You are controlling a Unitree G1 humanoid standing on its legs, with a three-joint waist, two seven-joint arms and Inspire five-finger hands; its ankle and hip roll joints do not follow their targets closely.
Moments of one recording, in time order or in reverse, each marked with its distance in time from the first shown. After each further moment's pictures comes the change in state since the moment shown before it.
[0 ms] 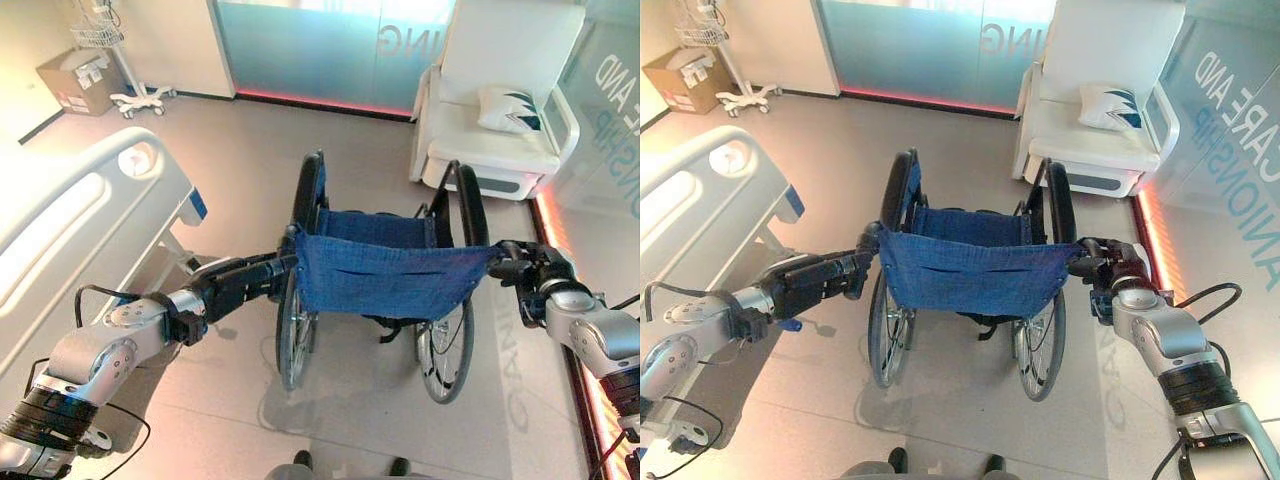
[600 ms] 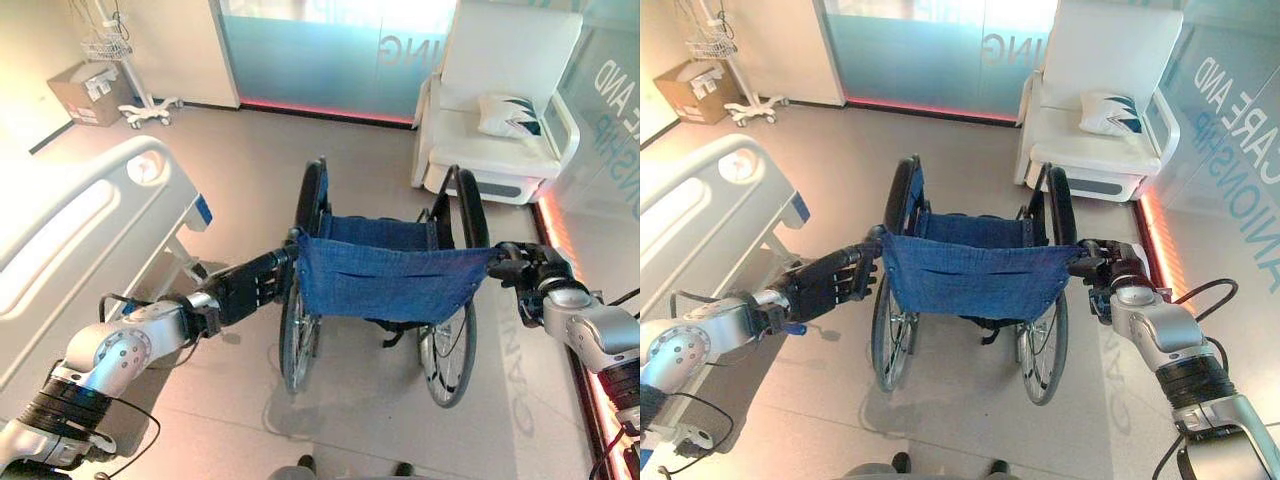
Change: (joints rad) left arm -0.049 -0.085 -0.056 0.056 -0.326 0.091 0.275; right arm -0.044 -0.005 0.052 0.049 -0.003 0.002 0.000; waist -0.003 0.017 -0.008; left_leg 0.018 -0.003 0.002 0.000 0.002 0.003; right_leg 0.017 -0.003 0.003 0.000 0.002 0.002
